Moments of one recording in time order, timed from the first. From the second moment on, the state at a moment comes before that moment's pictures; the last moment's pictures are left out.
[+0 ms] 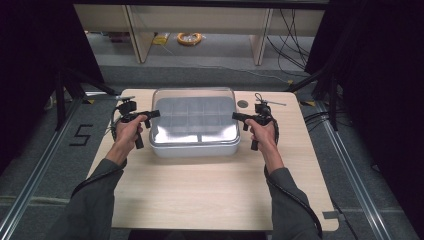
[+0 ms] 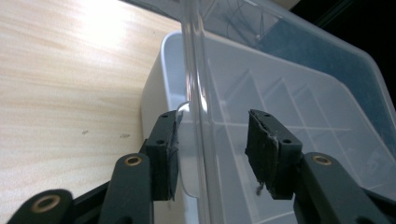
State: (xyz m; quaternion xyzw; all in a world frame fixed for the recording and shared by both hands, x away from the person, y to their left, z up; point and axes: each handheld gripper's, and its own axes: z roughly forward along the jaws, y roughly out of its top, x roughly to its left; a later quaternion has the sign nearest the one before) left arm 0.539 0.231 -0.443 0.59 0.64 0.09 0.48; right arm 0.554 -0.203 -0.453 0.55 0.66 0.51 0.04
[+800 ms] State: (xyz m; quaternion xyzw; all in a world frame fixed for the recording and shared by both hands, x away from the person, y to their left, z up) left arm 0.527 0.231 -0.402 0.58 0.62 0.12 0.51; right arm 0.541 -0.207 -0.419 0.54 0.63 0.56 0.06
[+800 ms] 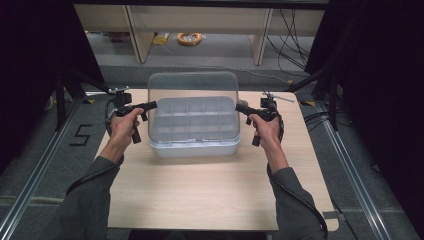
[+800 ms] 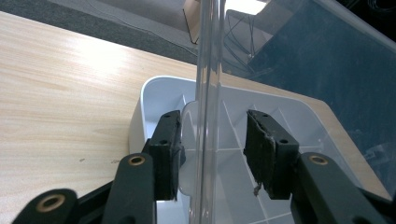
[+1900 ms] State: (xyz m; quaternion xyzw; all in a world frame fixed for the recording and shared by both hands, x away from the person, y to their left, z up) left arm 0.457 0.227 -0.376 0.61 0.57 0.16 0.53; right arm 0.472 -0.211 -0.386 0.50 0.64 0.57 0.11
